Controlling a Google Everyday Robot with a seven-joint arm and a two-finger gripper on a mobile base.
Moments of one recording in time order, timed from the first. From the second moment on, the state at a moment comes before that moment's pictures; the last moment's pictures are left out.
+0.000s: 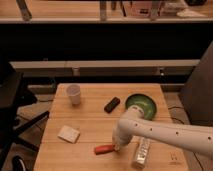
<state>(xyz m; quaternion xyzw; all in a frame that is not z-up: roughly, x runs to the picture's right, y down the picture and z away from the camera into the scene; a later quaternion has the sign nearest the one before) 0.062 0.292 0.768 -0.33 -0.17 -0.16 0.91</state>
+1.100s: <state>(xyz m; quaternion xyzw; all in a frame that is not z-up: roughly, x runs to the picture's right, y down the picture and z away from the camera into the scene) 0.111 0.265 0.781 -0.33 -0.17 -0.12 0.92</state>
